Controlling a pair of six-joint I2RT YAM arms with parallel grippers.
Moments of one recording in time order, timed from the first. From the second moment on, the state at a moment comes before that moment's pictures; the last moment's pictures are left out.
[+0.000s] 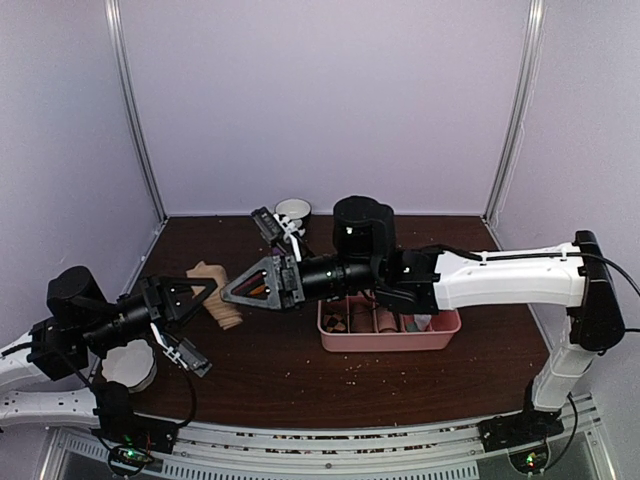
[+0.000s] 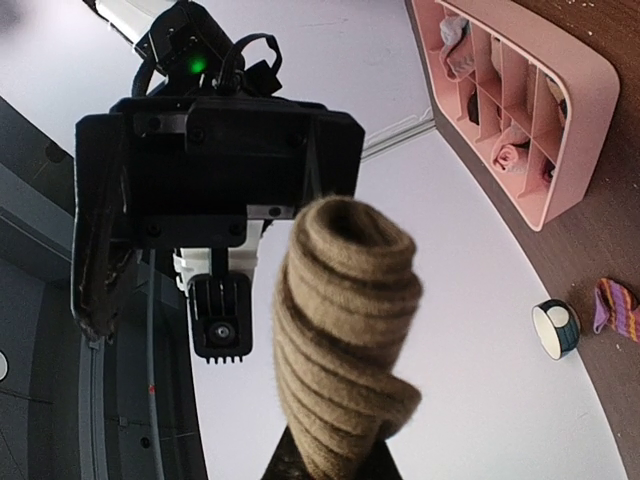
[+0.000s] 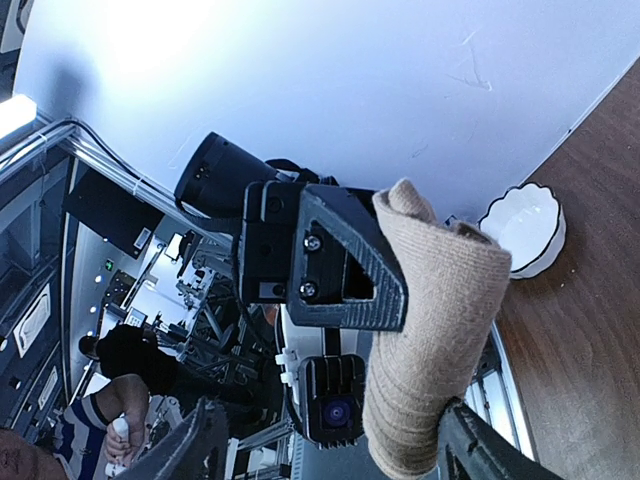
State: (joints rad) left arm -1.05 0.47 0.53 -0.05 -0.05 2.01; right arm 1.15 1.73 1.37 0.30 -0.63 0.90
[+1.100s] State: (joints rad) left arm -1.05 0.52 0.55 0.05 -0.12 2.03; right arm 1.16 1.91 1.28 0.94 -0.53 1.38
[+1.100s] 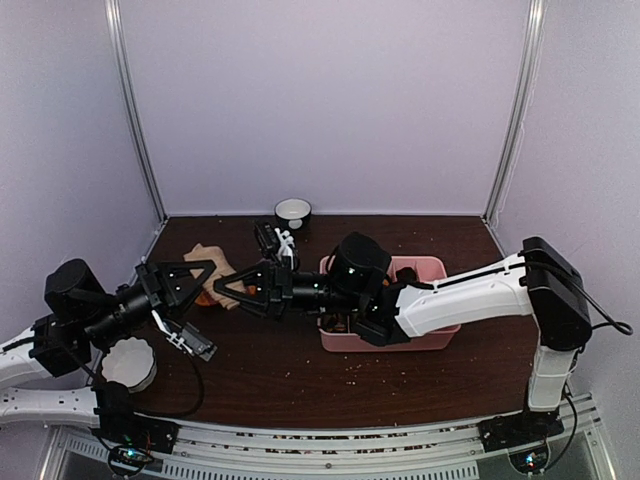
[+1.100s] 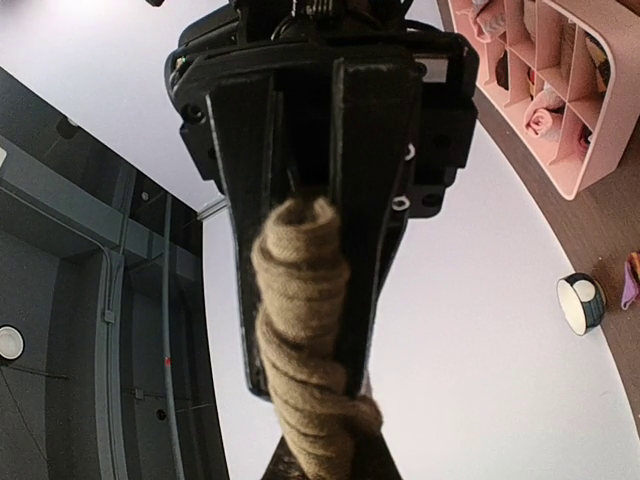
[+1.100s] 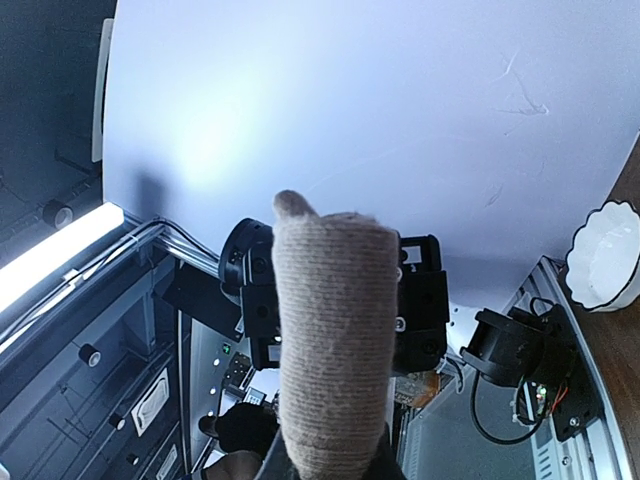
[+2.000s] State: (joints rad) left arm -0.80 1.07 0.95 -0.85 -0.22 1.29; right arm 0.74 1.38 1.23 -1.03 0.13 0.59
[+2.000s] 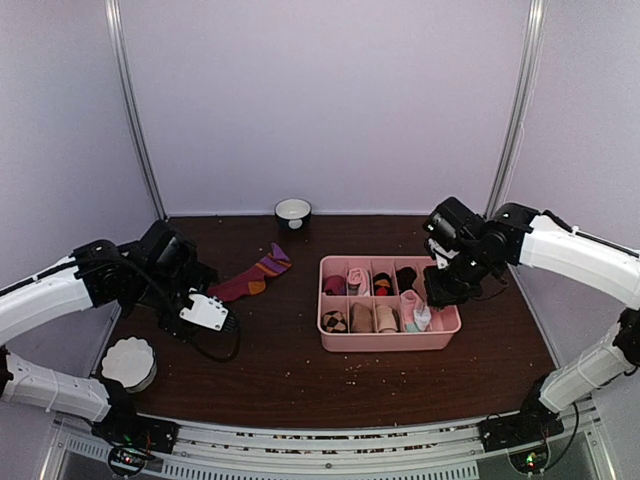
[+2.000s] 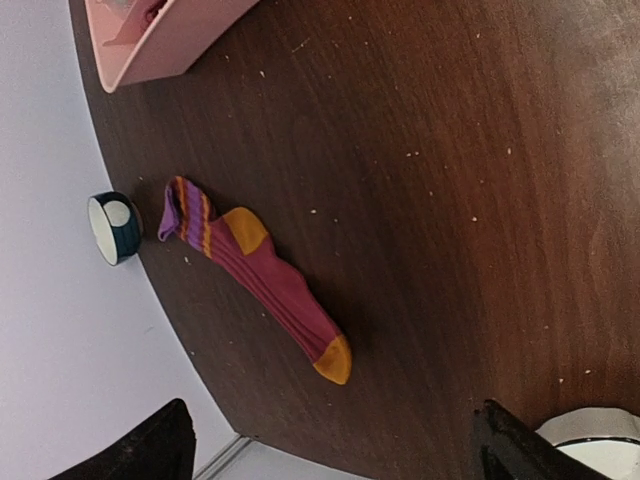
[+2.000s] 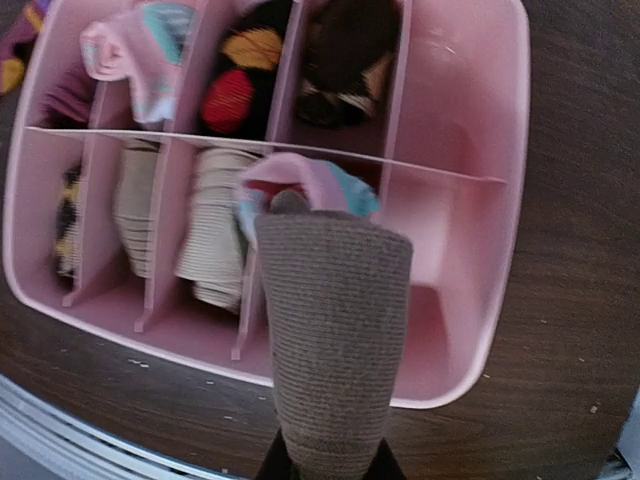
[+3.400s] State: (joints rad) left arm -0.78 0.99 0.87 -0.86 -0.18 1.20; right arm 0.47 2.00 1.67 -1.25 0.25 0.29
